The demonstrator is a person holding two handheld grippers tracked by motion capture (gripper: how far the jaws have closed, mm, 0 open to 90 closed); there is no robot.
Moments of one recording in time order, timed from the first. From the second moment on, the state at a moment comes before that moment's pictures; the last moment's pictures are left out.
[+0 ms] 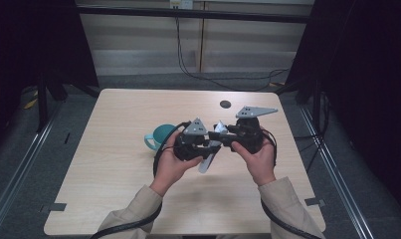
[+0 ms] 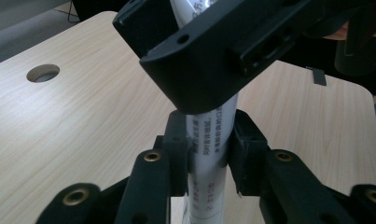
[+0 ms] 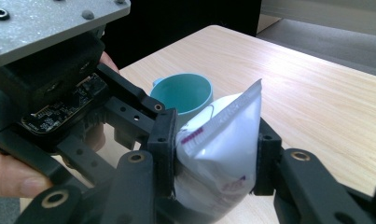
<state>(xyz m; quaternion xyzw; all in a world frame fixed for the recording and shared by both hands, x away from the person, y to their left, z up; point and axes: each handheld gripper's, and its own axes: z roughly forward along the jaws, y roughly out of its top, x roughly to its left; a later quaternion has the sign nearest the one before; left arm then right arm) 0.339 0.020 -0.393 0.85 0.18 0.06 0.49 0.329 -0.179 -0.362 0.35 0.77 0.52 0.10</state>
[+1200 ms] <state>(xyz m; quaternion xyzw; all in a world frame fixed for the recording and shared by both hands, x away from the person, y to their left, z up) 0.372 0.084 -0.346 0.81 0.25 0.12 0.52 0.283 -0.223 -0.489 0.34 0.83 0.42 0.11</state>
